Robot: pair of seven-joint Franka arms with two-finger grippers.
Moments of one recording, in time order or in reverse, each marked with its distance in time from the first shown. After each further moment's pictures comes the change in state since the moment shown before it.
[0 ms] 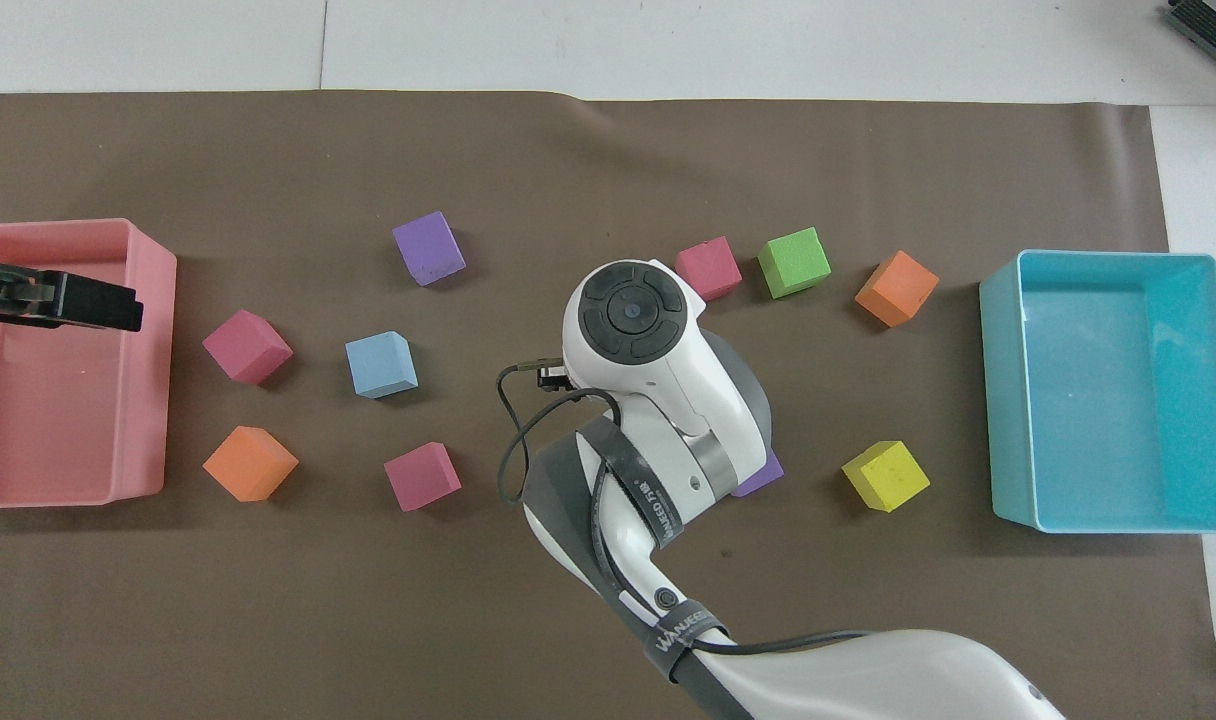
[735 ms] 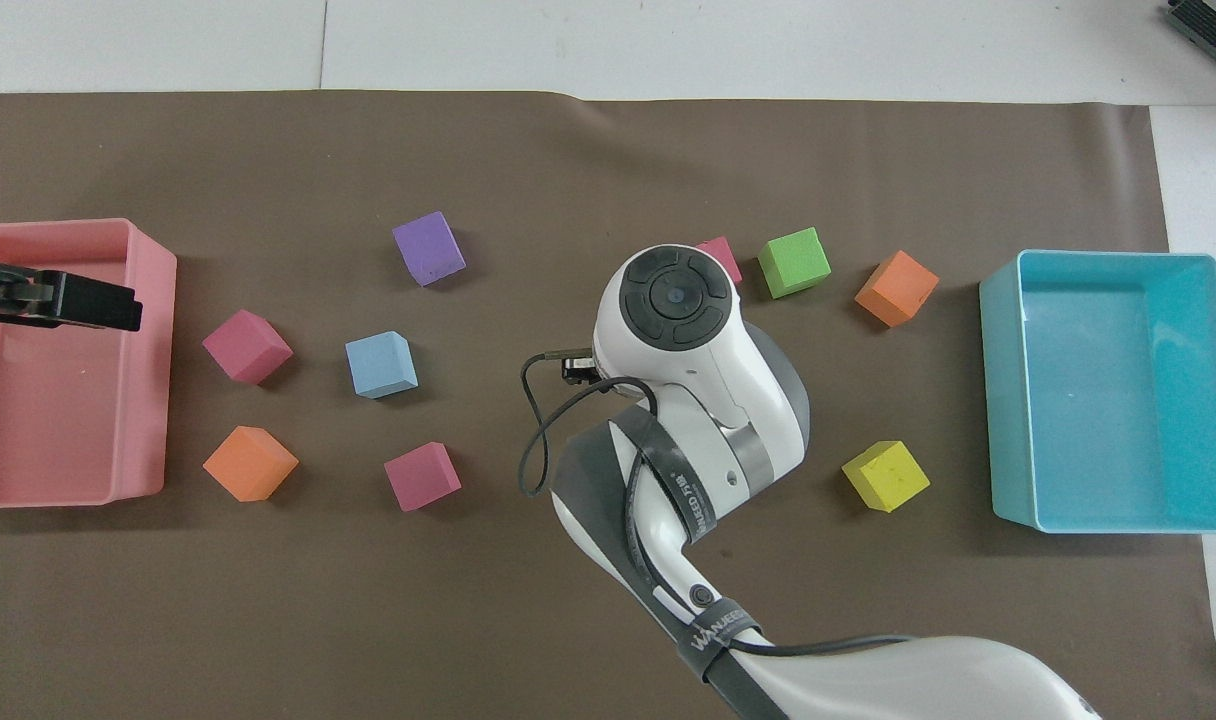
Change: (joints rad) left arm 0.000 0.000 0.000 0.000 0.000 0.000 0.000; right arm -0.030 -0.033 0.000 -0.023 0.005 -0.012 0.000
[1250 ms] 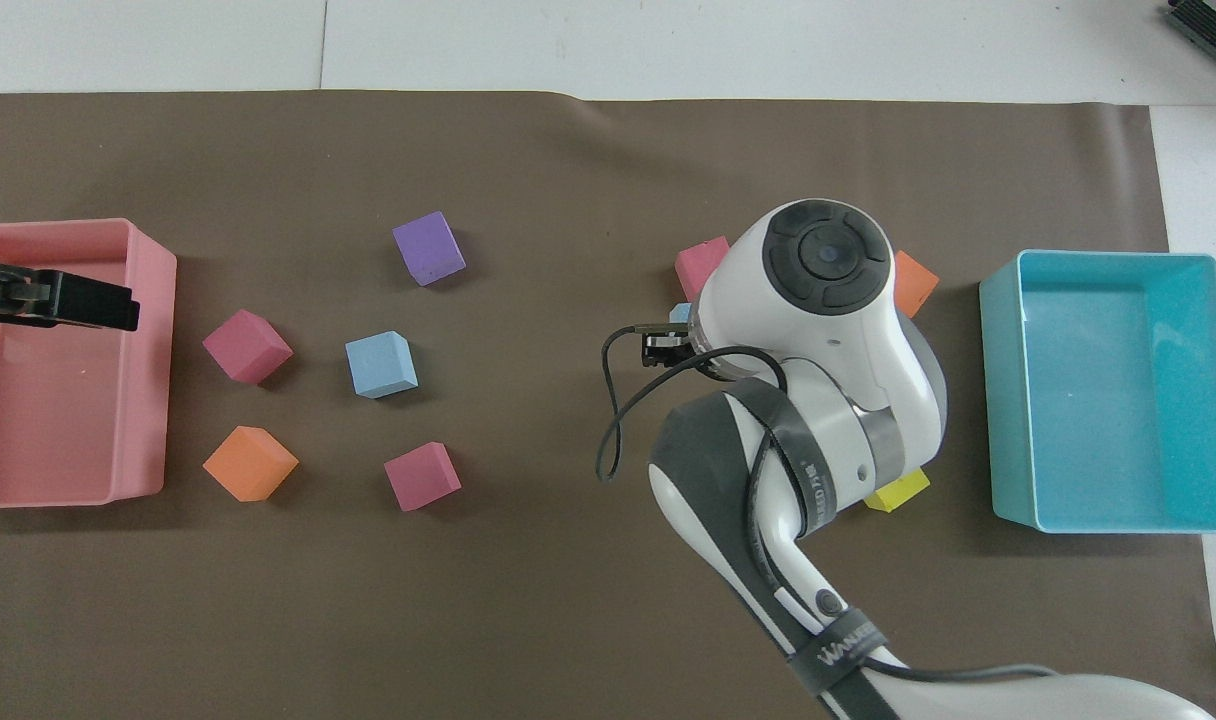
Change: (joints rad) left arm 0.001 0.000 0.003 0.000 0.000 0.000 0.000; right arm -0.093 -0.124 -0.001 -0.048 0.000 -0.093 -0.033
